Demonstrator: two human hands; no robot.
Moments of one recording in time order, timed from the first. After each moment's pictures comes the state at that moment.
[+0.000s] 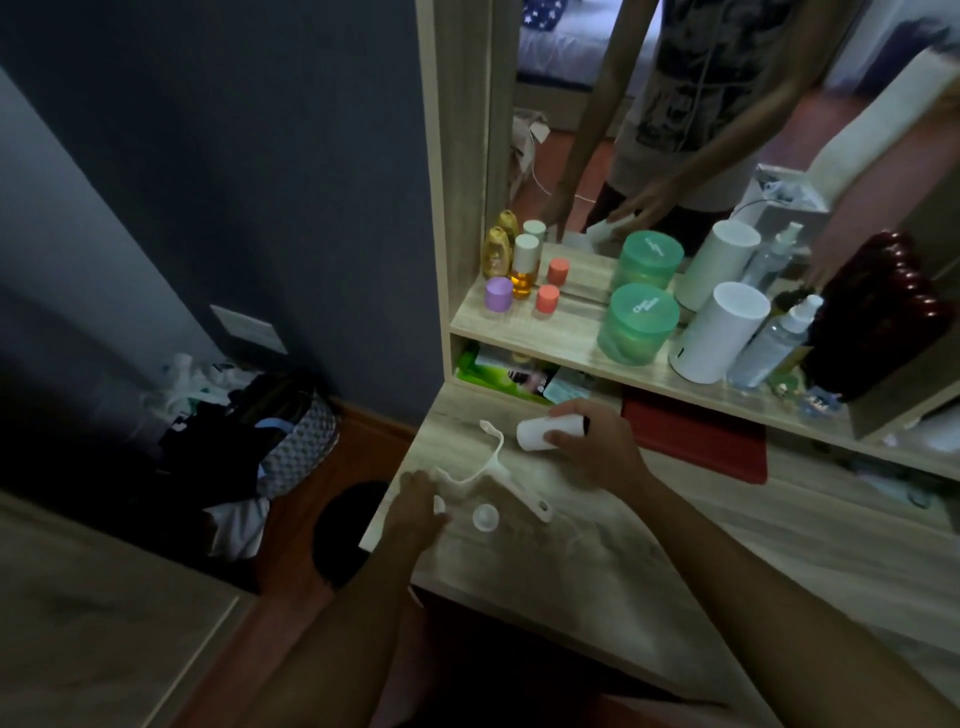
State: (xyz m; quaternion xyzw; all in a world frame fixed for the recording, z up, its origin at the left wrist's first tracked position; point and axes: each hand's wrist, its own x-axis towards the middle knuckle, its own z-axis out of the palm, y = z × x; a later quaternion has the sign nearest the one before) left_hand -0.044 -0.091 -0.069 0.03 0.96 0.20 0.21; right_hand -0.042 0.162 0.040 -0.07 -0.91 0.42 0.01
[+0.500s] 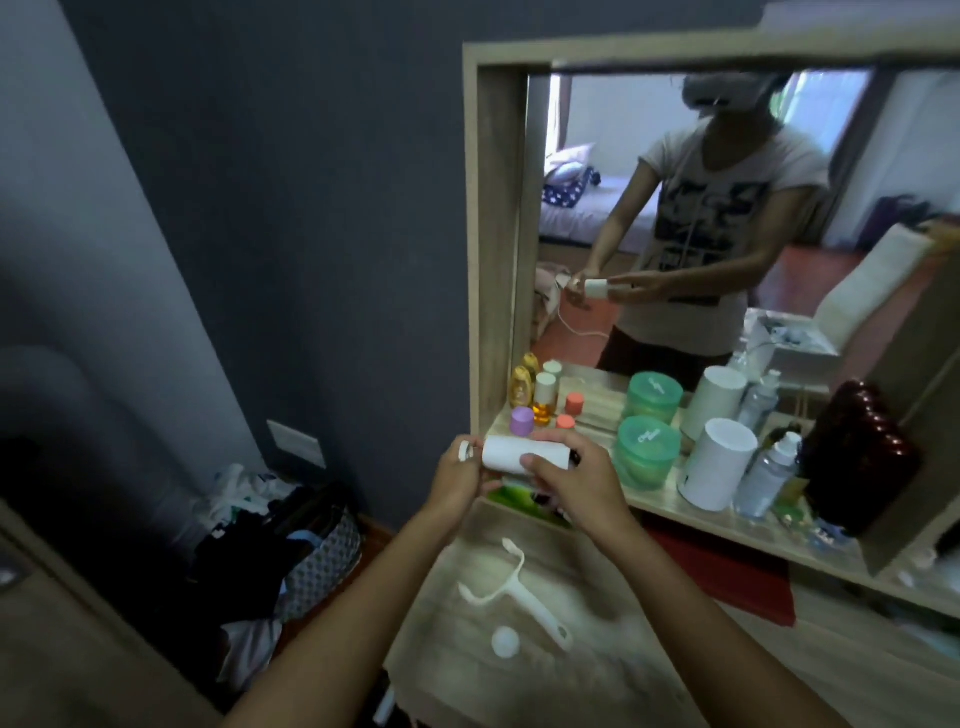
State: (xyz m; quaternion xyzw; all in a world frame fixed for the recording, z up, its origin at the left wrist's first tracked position) left_hand -0.086 -0.045 0.147 -0.08 0.67 0.73 0.07; right_hand -0.053 0.107 0.155 -0.01 -0.78 0.62 0.11
